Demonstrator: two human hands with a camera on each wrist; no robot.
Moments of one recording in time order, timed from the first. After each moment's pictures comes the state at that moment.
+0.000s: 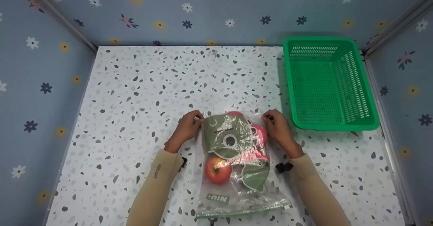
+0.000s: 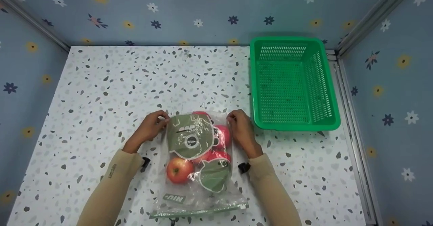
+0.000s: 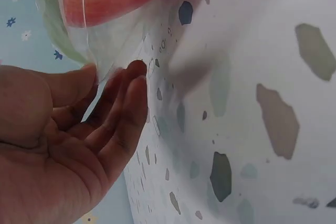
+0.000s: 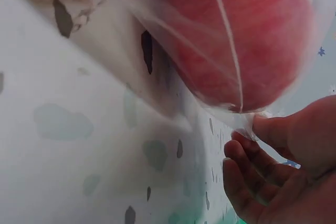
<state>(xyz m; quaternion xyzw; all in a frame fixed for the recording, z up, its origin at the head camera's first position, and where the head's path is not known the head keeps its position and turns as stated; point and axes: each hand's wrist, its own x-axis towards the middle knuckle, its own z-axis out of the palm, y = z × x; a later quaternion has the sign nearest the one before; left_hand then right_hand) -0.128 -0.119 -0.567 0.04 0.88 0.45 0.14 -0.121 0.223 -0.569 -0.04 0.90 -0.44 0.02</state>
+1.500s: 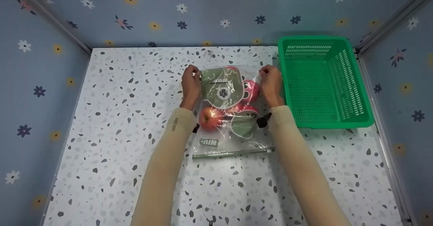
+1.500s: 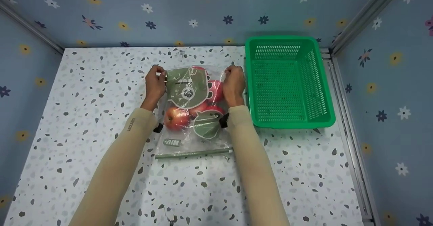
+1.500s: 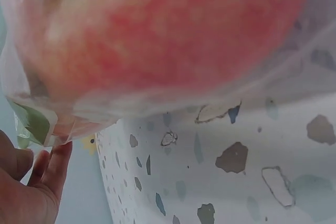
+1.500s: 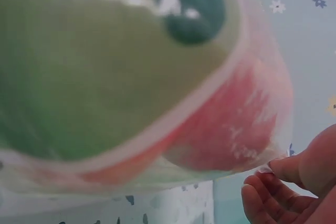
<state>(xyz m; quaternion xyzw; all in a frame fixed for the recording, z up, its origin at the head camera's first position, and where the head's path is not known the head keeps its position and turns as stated) -0.254 -0.075 -0.548 -0.07 0.84 0.53 -0.07 -0.251 0.187 -0.516 0.12 0.92 -0.37 -0.07</state>
